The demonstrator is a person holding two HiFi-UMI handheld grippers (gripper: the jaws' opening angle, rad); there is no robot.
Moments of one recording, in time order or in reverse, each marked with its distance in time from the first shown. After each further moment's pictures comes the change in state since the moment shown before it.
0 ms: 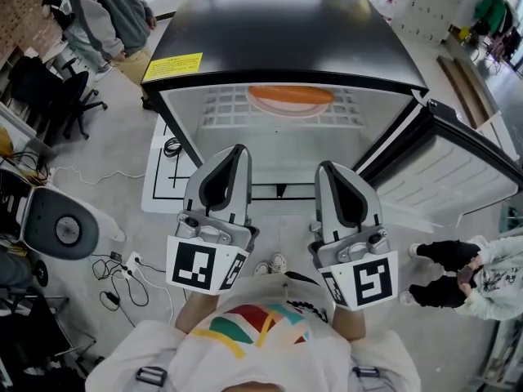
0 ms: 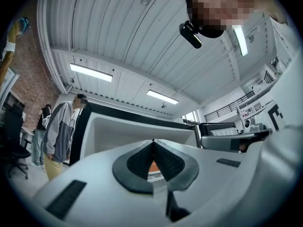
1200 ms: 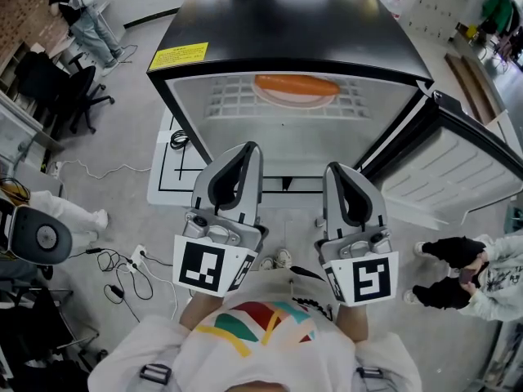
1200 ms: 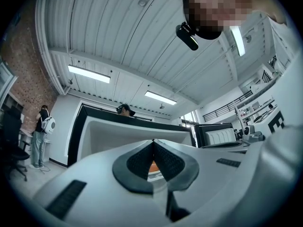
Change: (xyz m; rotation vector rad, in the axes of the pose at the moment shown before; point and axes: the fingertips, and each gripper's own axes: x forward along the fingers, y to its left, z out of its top) left arm -0.008 -0.017 0.007 0.016 -0.010 -0.014; right arm -0.015 -0.001 -0.019 -0.053 0.073 -0.034
